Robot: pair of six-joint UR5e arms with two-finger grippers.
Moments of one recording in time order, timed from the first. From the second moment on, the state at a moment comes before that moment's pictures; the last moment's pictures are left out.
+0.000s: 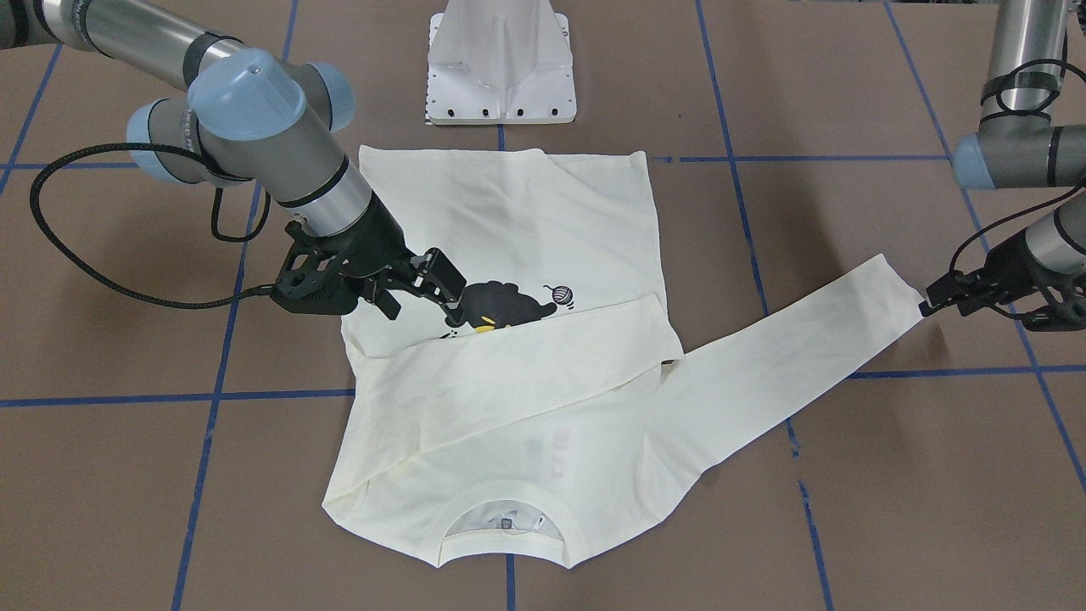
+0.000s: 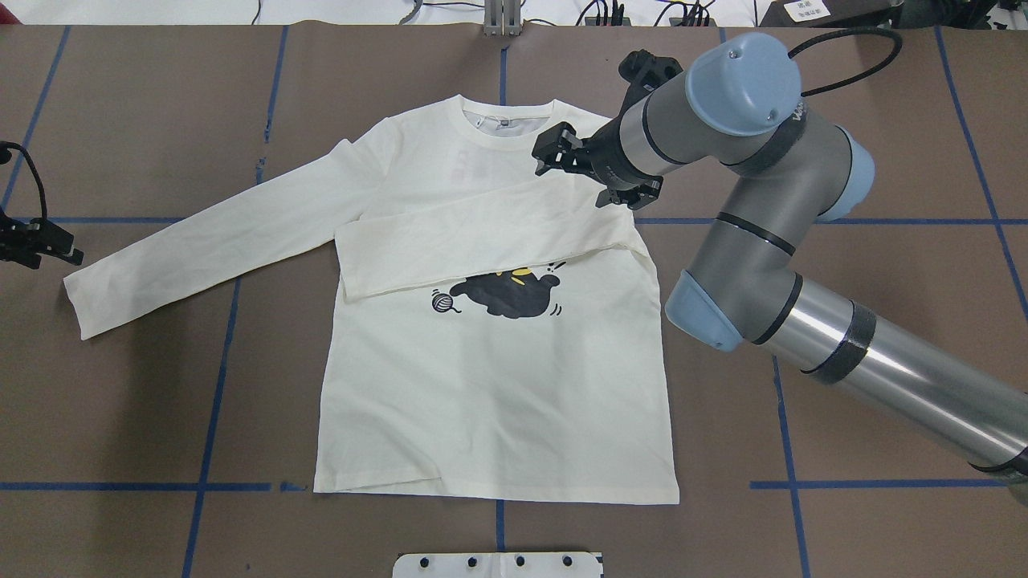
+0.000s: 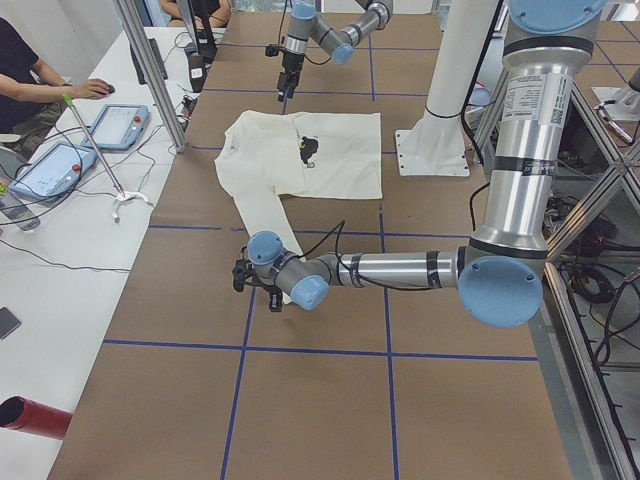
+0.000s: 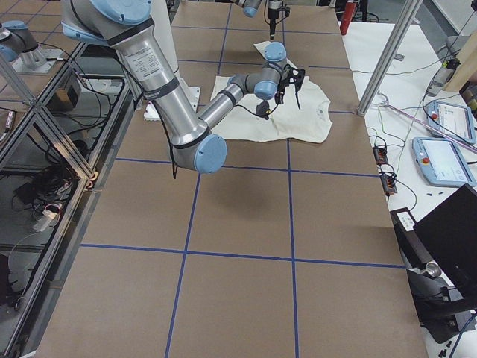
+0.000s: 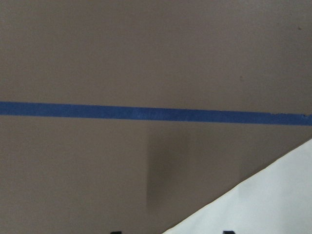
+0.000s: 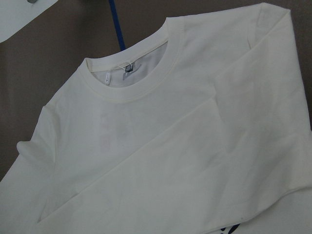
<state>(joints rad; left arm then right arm) -1.13 -1.66 -1.34 -2.24 -2.36 -0.70 0.73 -0.94 1.60 -1.10 1.98 1.55</state>
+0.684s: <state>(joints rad) -1.09 -1.66 -1.33 -2.24 -2.36 -0.70 0.74 -0.94 1.61 -1.10 1.98 1.54</state>
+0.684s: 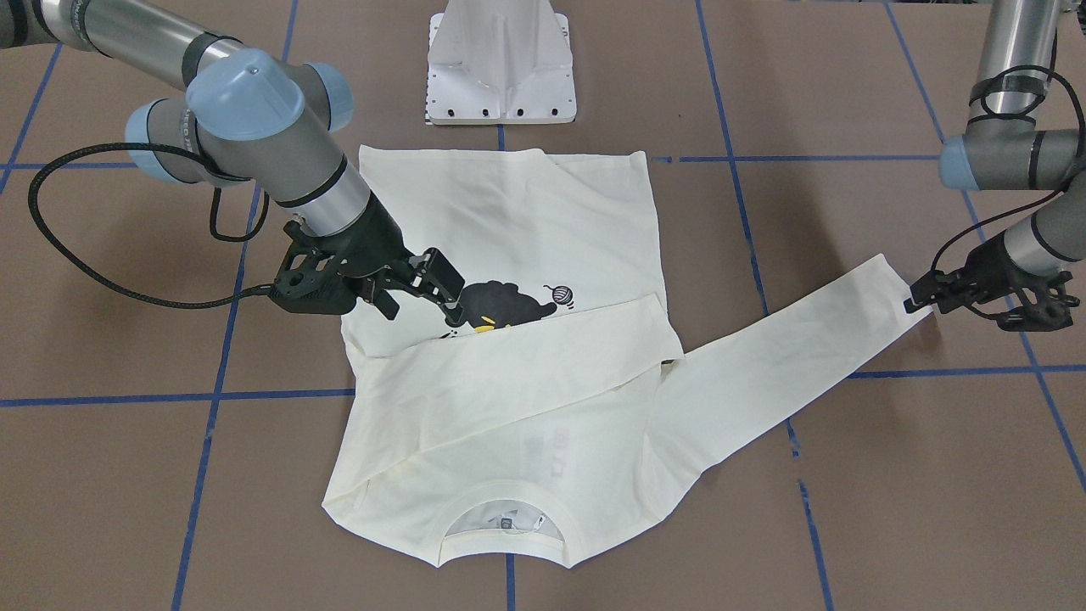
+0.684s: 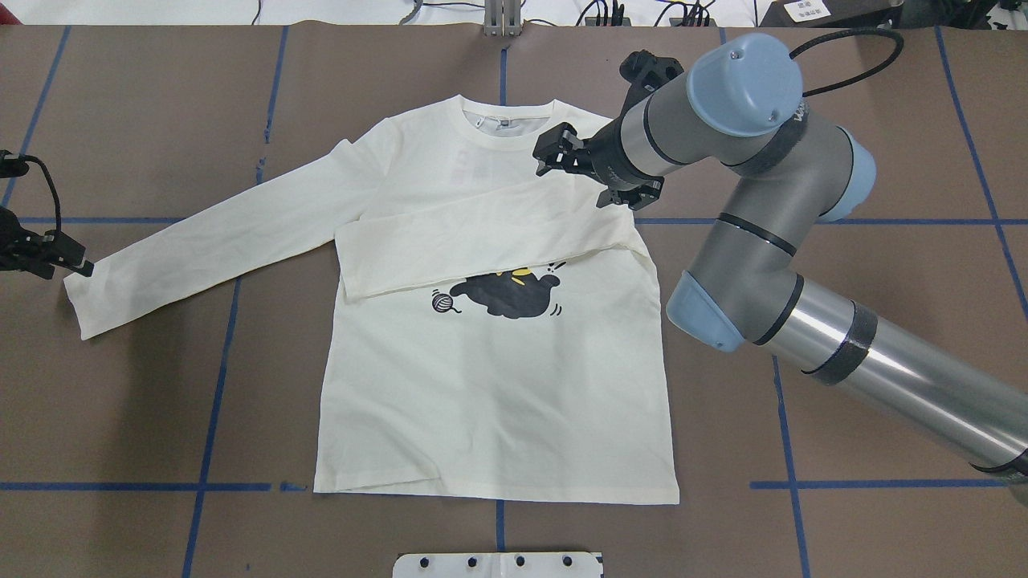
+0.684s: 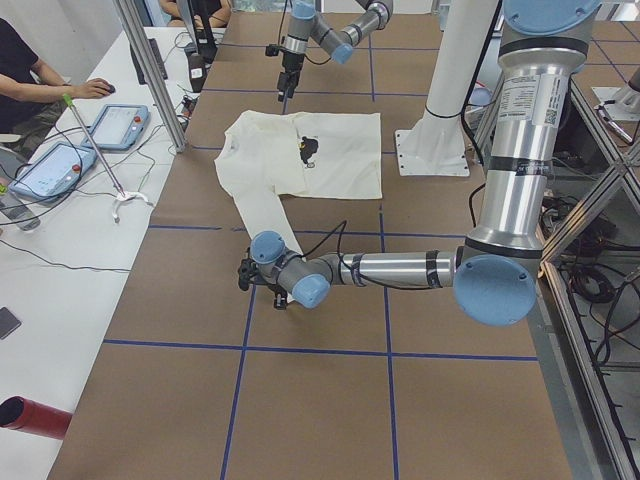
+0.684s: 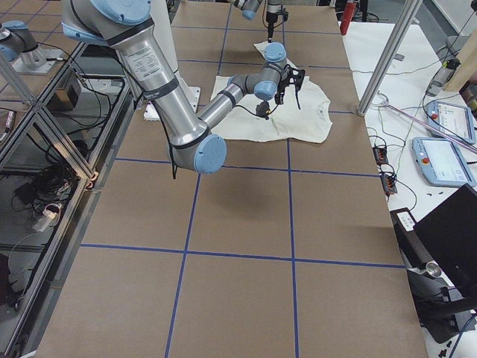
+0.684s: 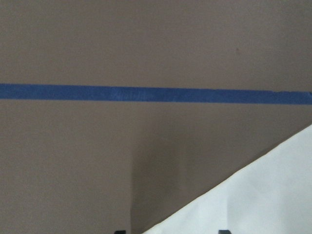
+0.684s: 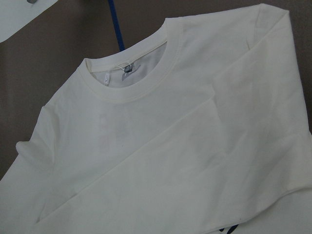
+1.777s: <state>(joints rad) -1.09 -1.66 -1.32 -2.24 -2.36 -0.70 0.74 -0.94 1.61 -1.10 1.99 1.54</state>
